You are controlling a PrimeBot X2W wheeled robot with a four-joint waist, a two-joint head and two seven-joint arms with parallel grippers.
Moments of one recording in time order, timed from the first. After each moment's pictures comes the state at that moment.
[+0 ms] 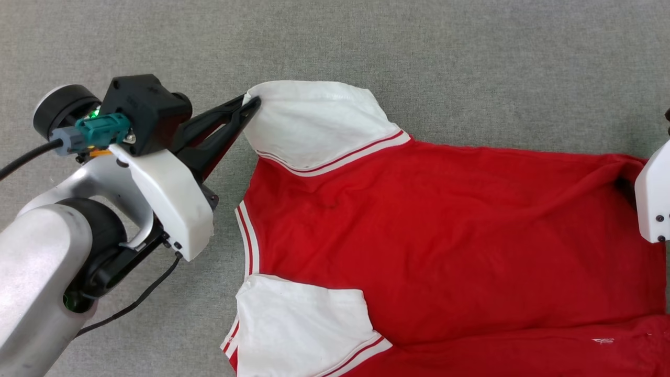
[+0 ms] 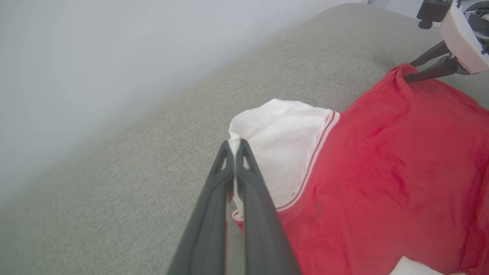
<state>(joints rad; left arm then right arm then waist) -0.72 0.78 -0.61 -0.30 -0.74 -0.05 0.35 -0.53 -0.50 0.08 0.23 0.32 0.13 0.93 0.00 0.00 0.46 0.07</state>
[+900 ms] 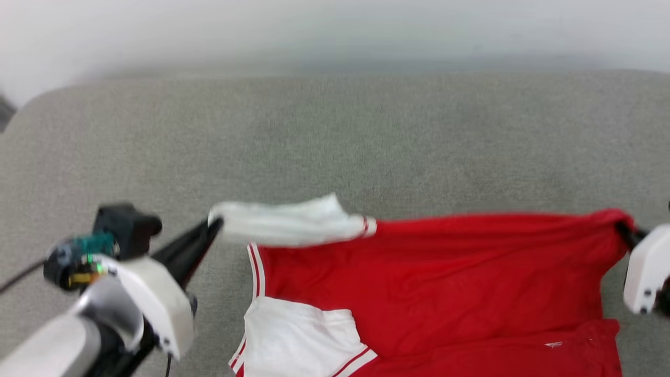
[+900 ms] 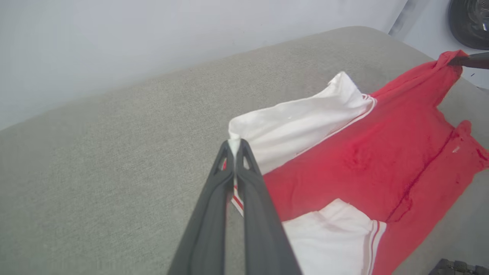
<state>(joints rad) -0.34 0.83 -0.57 -0.25 -0.83 0.09 0.18 -0.29 -0.44 -0.01 0.23 0.36 0.13 0.53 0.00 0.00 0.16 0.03</state>
